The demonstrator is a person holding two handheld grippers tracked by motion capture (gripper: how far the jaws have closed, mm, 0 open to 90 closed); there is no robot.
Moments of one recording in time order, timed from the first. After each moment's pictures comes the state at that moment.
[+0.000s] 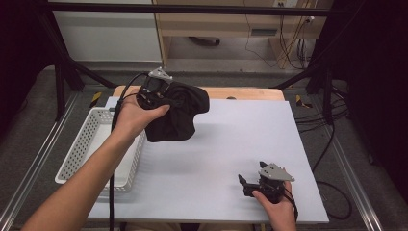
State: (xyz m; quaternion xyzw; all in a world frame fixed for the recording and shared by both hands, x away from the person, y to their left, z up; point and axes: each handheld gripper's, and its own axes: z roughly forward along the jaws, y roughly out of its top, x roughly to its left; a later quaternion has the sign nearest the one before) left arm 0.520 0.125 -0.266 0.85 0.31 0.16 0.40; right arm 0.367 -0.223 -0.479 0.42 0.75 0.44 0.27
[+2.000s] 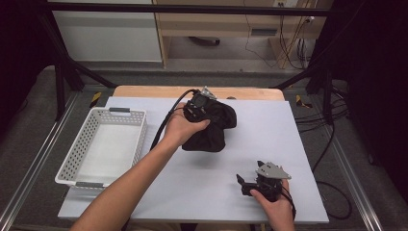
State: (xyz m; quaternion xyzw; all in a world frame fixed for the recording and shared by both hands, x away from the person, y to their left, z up) left arm 0.539 0.018 -0.337 0.88 0.28 0.11 0.38; right arm 0.372 -0.217 -0.482 0.42 0.75 0.43 0.27
